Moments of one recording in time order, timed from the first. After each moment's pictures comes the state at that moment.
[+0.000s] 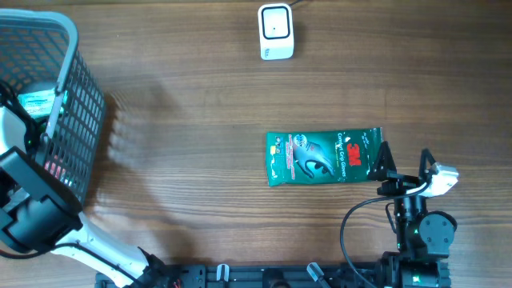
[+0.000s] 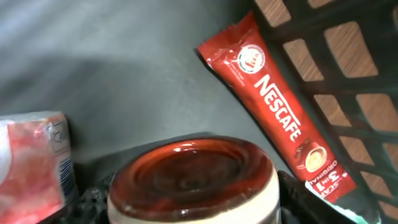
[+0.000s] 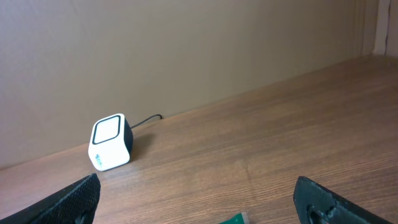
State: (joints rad) left arm 0.69 2.01 1.46 -0.70 -0.32 -1.61; right arm -0.08 0.02 0.01 0.00 -0.02 0.30
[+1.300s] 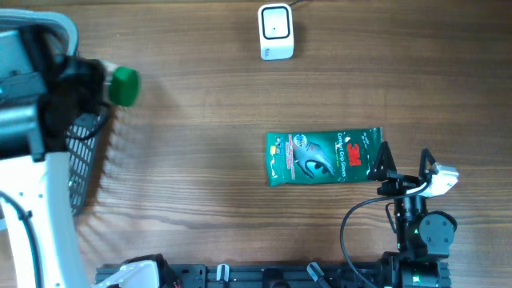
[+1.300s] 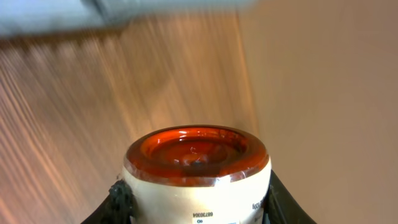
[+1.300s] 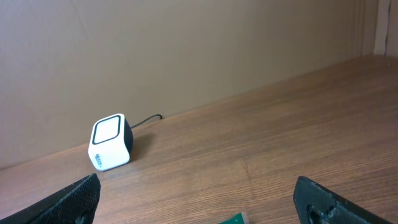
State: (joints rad) left arm 0.14 1.36 1.70 -1.20 0.04 -1.16; right arm -0.08 0.02 0.01 0.00 -0.02 0.30
